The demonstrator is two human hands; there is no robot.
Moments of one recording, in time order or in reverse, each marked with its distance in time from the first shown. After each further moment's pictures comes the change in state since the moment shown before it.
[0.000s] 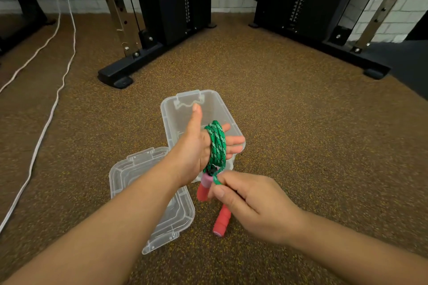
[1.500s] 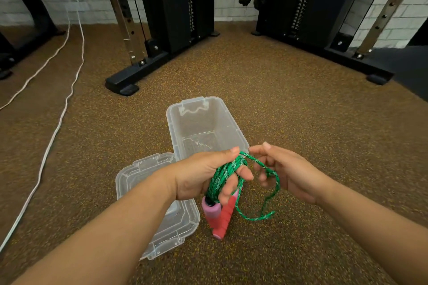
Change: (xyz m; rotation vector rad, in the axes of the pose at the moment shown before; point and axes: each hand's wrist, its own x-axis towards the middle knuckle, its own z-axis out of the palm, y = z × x) left_hand -0.027 -0.002 -0.003 0.309 -0.338 -0.144; right_hand 0.016 0.074 -0.031 1.068 0.064 0.560
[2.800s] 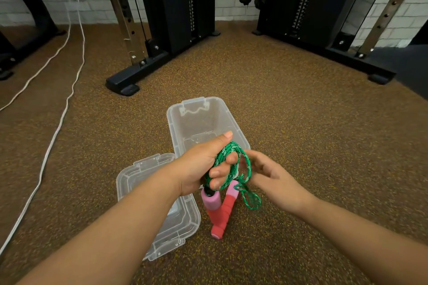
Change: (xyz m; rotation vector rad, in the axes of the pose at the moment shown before) left_hand 0.010 0.004 -0.004 -0.066 0.199 0.093; right_hand 0.004 0.026 0.025 -0.275 -0.043 -0.271
